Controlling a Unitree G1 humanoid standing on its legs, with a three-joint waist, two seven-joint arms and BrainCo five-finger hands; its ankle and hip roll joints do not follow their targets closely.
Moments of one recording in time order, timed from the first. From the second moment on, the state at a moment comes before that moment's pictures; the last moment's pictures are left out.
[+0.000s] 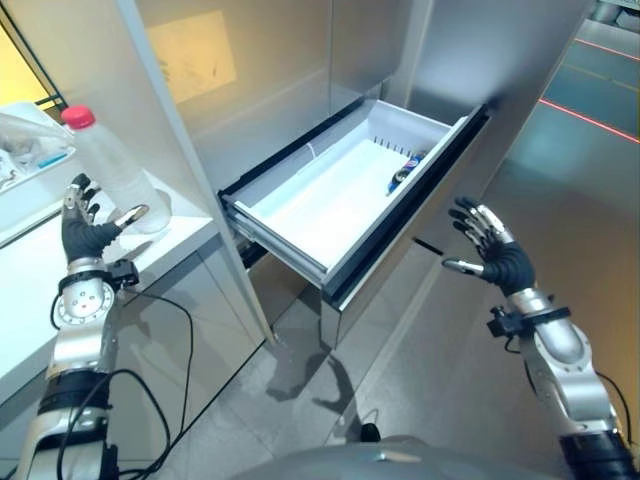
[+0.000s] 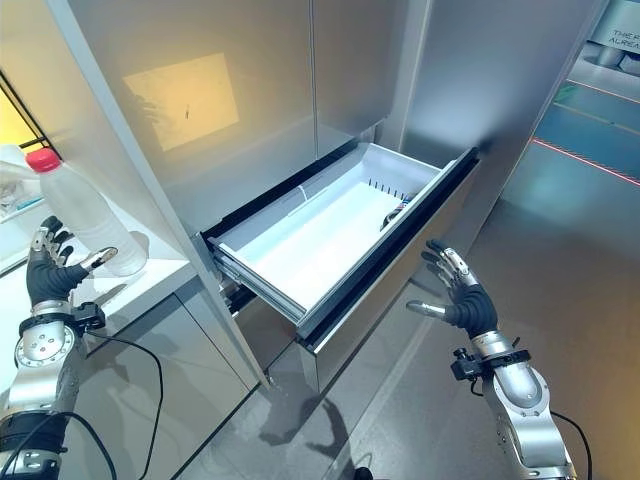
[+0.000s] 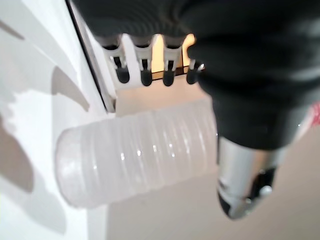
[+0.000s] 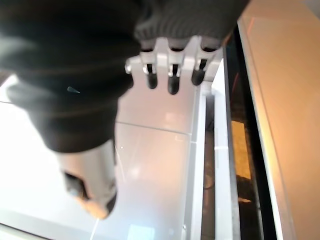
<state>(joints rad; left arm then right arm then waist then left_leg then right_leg) -0.19 0.63 0.21 0.41 -0.33 -0.25 0.20 0.12 -0.47 -0.06 -0.15 0.35 -0.21 0.19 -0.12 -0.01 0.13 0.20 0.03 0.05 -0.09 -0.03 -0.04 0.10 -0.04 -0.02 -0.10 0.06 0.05</state>
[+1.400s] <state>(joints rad) -0.40 0.64 0.03 0.59 -0.30 -0.20 0.20 0.18 -0.45 -0.02 -0.16 0.39 -0.19 0.25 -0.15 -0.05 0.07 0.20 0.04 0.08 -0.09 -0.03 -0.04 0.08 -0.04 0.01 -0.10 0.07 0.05</state>
